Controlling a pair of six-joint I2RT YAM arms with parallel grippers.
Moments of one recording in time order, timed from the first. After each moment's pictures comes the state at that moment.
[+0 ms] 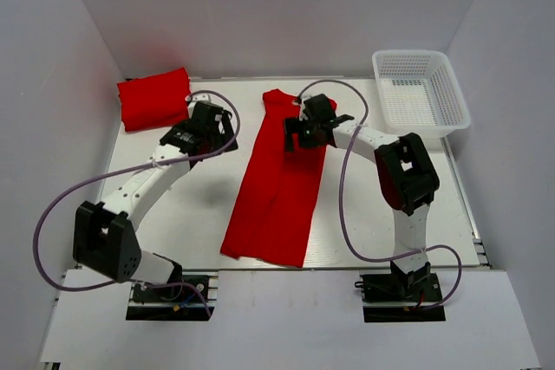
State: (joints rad) left arm -0.43 1.40 1.14 -0.59 -0.33 -0.55; right arm 0.52 2.02 1.46 -0.25 -0.16 0.22
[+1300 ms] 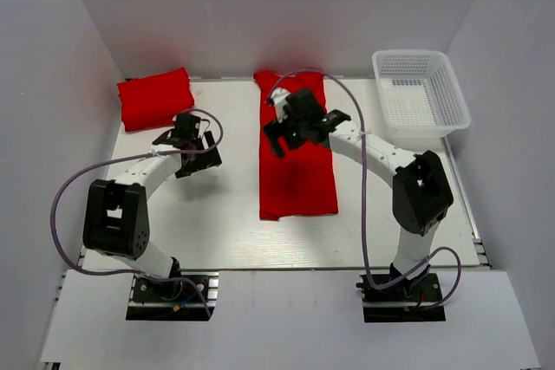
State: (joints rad) left arm -0.18 1.58 1.03 -0.47 -0.12 -0.45; right arm 0.65 1.86 1.57 -0.47 -0.06 -0.05
